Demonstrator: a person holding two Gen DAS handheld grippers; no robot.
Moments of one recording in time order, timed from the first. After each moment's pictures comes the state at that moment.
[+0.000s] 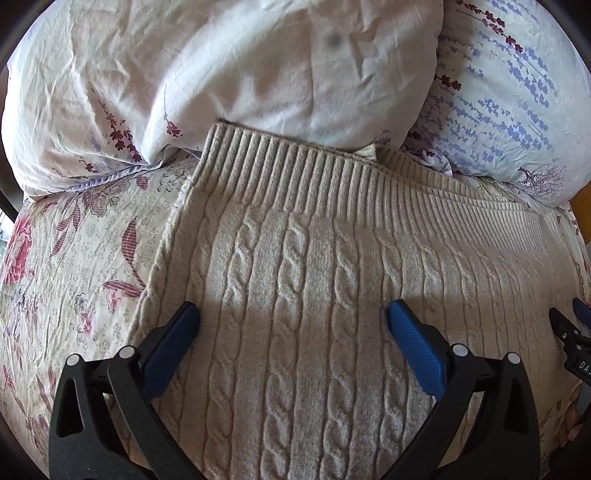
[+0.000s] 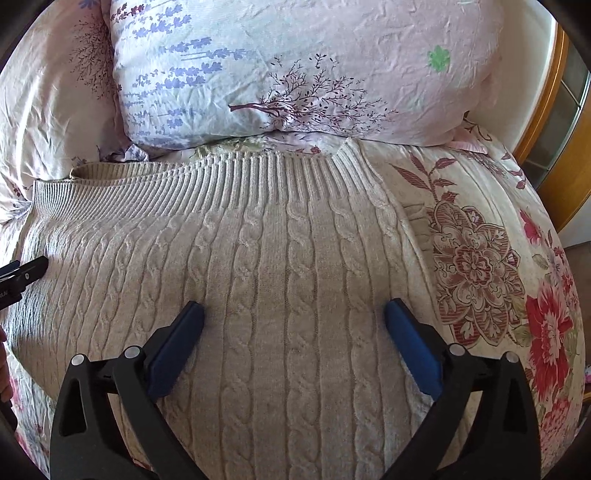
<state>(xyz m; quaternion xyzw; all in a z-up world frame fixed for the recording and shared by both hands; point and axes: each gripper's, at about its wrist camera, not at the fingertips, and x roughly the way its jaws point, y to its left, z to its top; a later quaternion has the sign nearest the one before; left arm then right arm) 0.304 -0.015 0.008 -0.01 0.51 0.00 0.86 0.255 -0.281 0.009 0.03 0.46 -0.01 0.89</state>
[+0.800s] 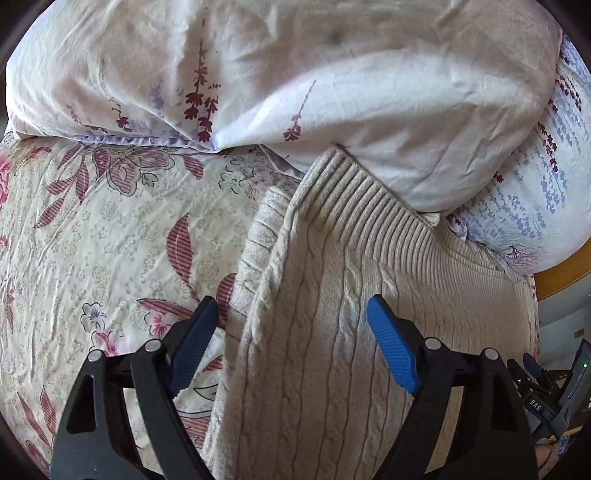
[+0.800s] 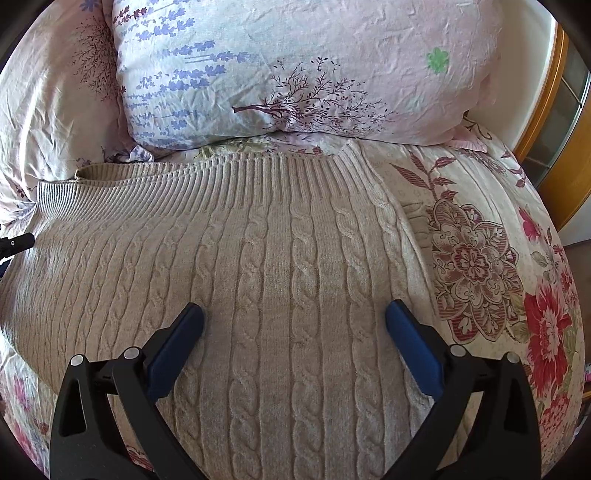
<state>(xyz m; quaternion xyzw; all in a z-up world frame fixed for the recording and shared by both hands) 0.319 0.093 0.021 -0.16 0.53 -0.03 0.83 0.251 -0.279 0.010 0.03 0.47 -0.01 0.88</state>
